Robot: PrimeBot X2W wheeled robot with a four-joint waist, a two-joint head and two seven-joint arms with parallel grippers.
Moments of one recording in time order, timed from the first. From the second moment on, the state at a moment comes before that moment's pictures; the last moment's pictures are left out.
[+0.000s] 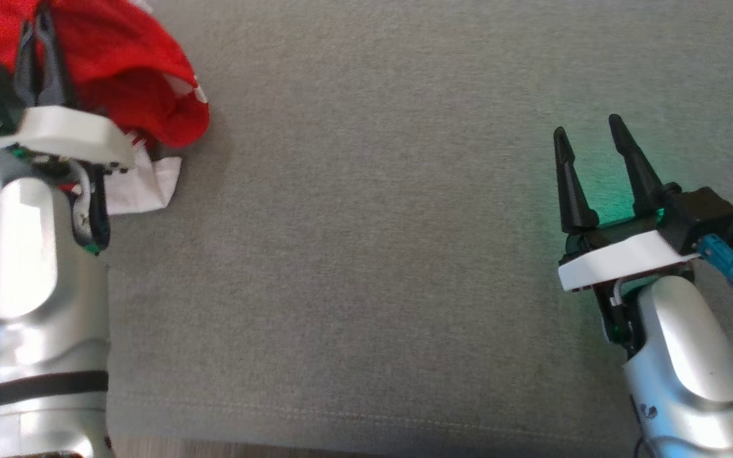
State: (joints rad) left arm -0.69 0.12 0.05 0.54 -0.01 0.02 -0.25; right arm -0.38 -0.11 0.15 0.35 0.14 0.13 -0.25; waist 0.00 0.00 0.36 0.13
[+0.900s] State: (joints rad) left arm -0.67 0.03 -0.36 0.45 -0.17 -0.01 -0.25; right arm -0.38 -0.06 0.24 0.34 0.20 0.13 -0.25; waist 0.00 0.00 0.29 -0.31
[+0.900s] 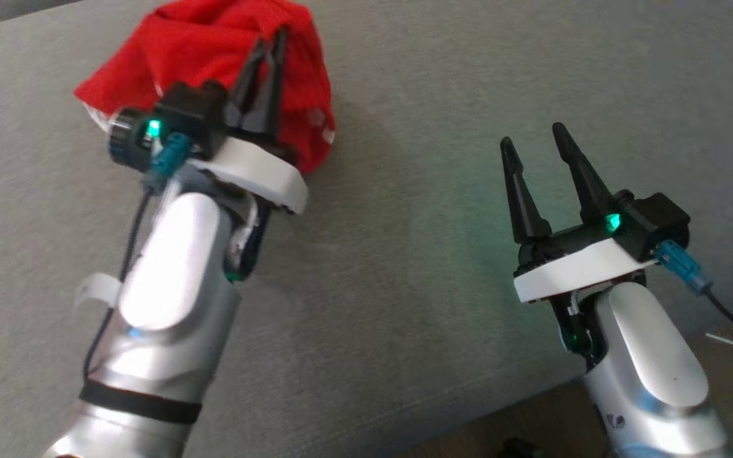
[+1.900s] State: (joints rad) left arm -0.38 0.05 -0.22 0.39 -0.17 0.13 -0.26; right arm -0.36 -0.06 0.23 0.33 0.21 0.13 -0.25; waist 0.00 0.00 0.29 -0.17
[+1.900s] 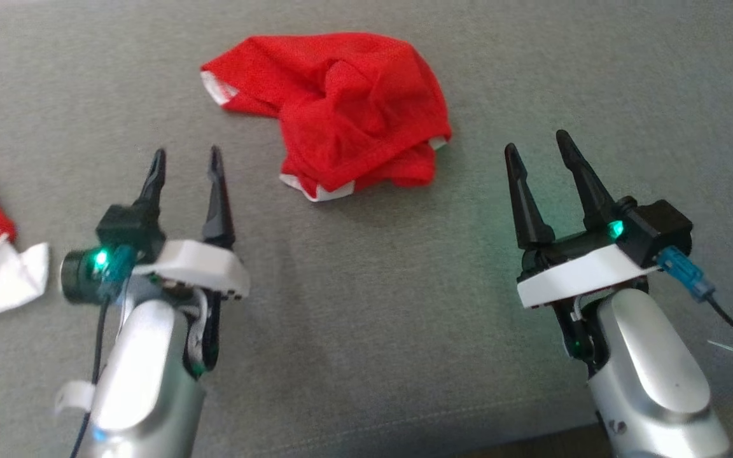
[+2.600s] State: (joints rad) left arm -0.12 0.04 -0.08 0.30 -0.13 0.14 -0.26; right arm -0.28 -0.06 0.24 0.39 0.19 0.13 -0.25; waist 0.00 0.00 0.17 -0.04
